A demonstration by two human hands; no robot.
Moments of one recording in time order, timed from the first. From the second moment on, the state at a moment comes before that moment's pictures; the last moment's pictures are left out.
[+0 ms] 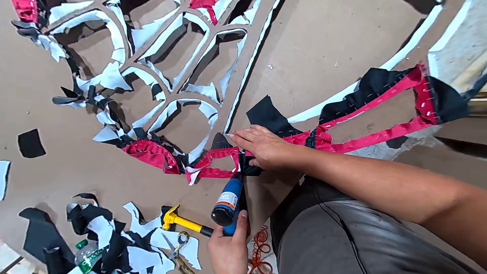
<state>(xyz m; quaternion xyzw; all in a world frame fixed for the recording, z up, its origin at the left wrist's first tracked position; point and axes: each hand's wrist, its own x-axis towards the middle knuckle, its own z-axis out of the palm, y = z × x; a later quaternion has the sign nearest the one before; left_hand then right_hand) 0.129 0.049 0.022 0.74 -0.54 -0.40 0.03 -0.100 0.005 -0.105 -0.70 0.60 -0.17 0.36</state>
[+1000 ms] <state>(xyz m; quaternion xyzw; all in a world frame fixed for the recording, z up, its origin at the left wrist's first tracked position) 0.188 0.042 -0.033 0.76 -0.62 -0.22 0.00 -0.057 -0.042 -0.030 -0.55 0.65 0.10 0.51</state>
